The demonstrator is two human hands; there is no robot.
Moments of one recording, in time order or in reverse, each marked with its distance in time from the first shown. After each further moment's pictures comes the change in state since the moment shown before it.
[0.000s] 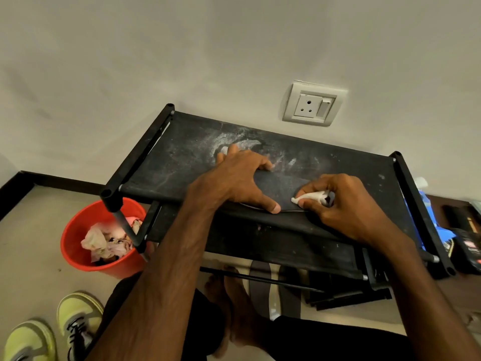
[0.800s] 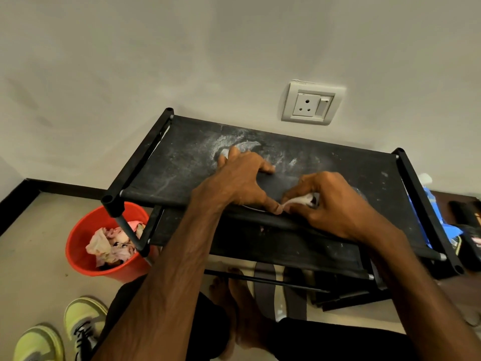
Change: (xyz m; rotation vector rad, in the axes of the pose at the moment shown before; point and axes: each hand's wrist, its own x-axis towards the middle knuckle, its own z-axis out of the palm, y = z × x) left_hand 0.004 0.007 0.004 0.007 0.012 0.000; right_hand 0.009 -0.017 0.005 -0.022 -0.094 -0.088
